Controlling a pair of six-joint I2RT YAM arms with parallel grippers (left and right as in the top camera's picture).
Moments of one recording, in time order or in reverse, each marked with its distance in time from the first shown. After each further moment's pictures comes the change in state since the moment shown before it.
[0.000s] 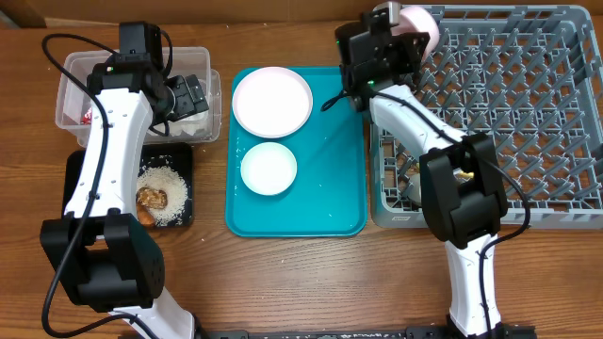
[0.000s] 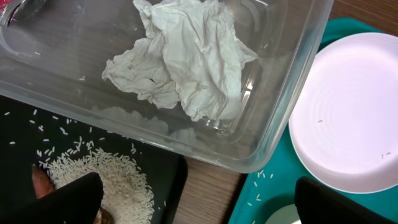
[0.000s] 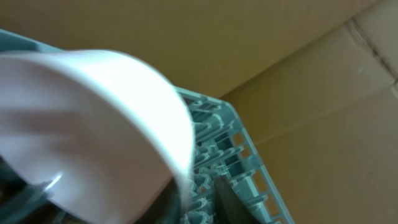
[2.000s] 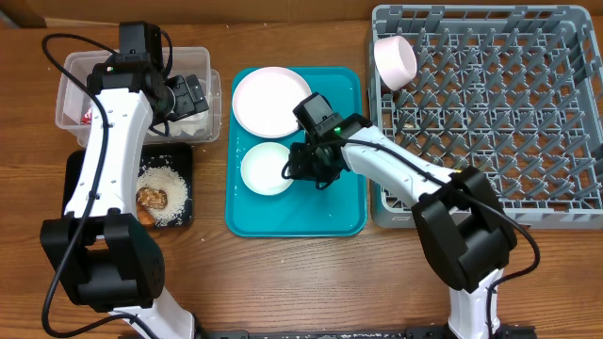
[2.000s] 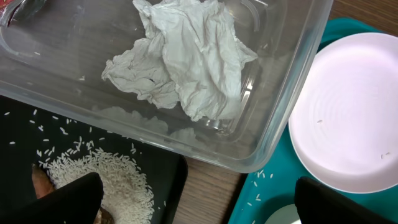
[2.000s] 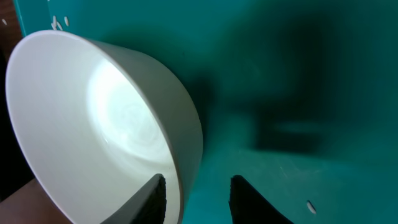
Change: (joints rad) left arm 0.000 0.000 0.001 0.000 0.000 0.000; right arm 0.219 -0.217 -0.286 -0.594 -1.560 0.935
